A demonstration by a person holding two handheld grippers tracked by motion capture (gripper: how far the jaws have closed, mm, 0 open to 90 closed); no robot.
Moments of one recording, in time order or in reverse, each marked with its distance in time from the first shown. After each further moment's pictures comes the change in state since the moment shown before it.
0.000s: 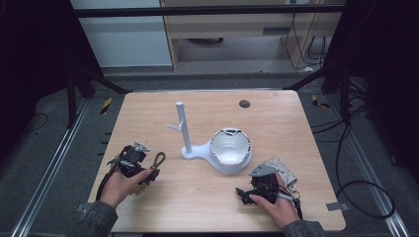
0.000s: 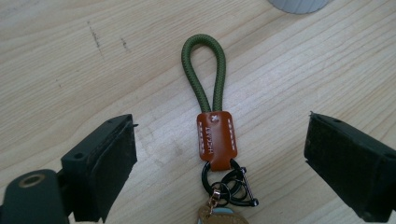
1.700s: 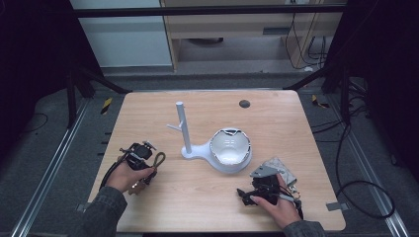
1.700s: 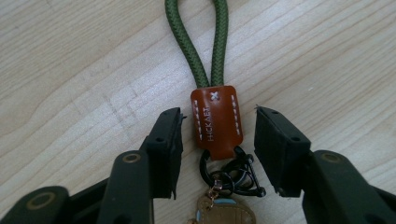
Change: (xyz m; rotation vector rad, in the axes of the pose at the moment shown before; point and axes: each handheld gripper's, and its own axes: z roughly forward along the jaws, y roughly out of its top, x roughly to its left) left arm 0.007 0.016 0.028 0.267 -0.067 0.019; right arm 0.000 -0.003 -0.003 0.000 -0.003 0.004
